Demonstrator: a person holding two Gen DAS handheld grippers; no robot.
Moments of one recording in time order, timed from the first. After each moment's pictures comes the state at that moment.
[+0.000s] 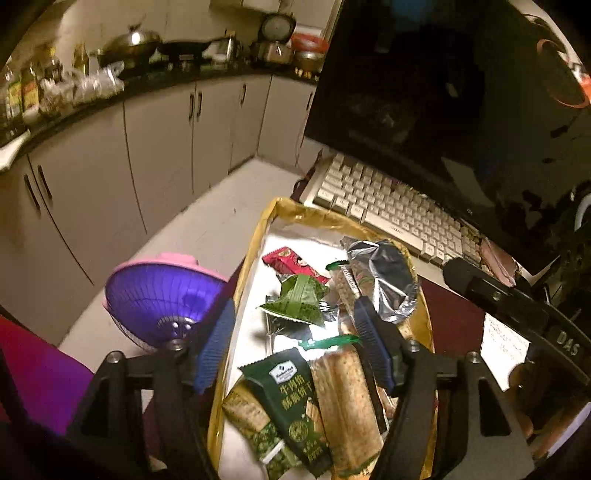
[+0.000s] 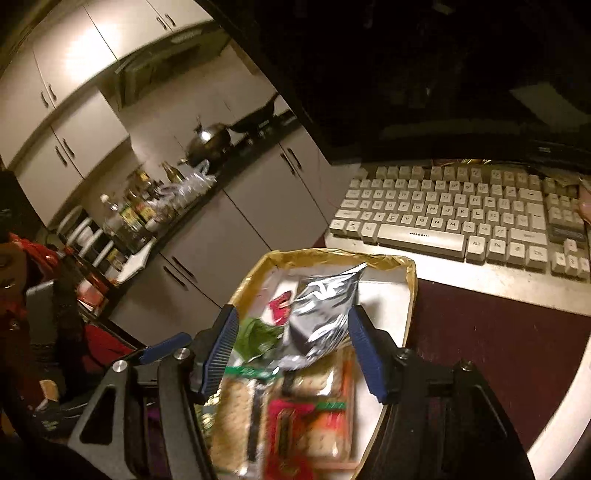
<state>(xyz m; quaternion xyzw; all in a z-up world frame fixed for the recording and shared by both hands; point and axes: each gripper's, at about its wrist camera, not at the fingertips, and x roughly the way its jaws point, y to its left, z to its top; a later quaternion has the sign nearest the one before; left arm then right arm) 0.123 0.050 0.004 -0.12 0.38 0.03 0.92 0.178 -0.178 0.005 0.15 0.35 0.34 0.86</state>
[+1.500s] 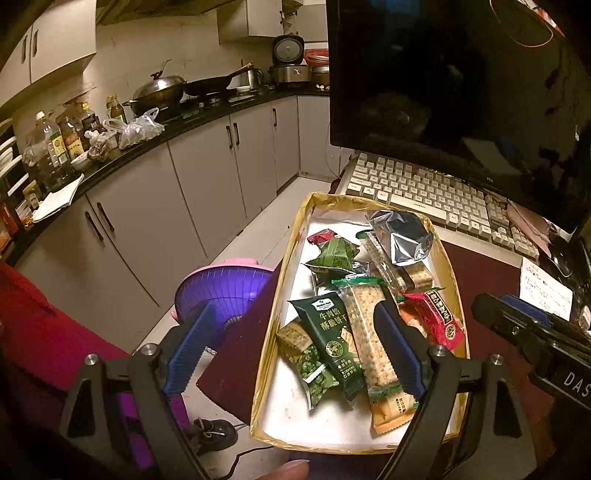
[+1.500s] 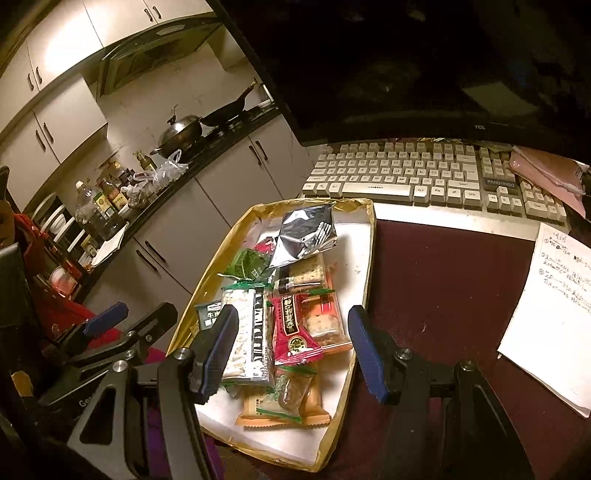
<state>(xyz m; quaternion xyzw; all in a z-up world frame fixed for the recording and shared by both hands) 0.063 0.020 0.013 -0.02 0.37 0.12 0.92 0.103 -0.187 -0.005 0.12 0.37 0.26 0.89</state>
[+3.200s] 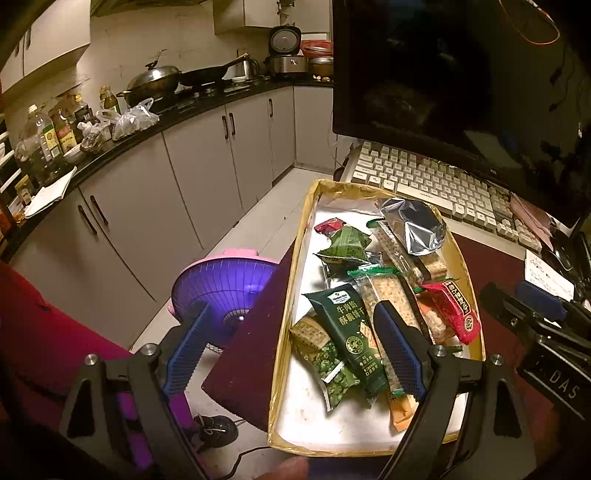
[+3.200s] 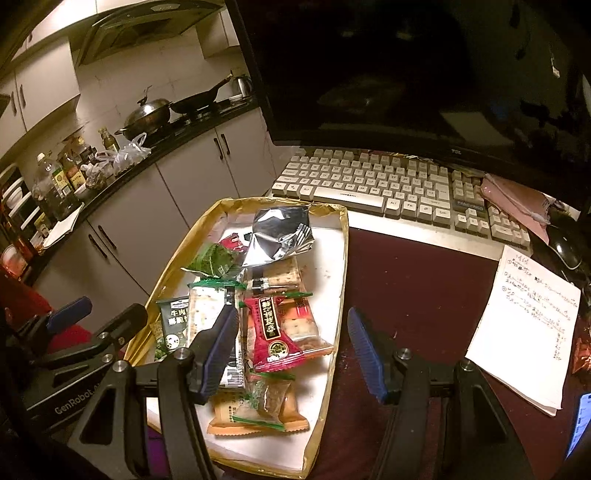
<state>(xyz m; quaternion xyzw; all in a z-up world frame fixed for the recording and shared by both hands) 0.069 0.039 0.002 -0.02 0.38 0.11 0.92 0.100 -0.159 0.000 0.04 0.37 0.17 0.91</state>
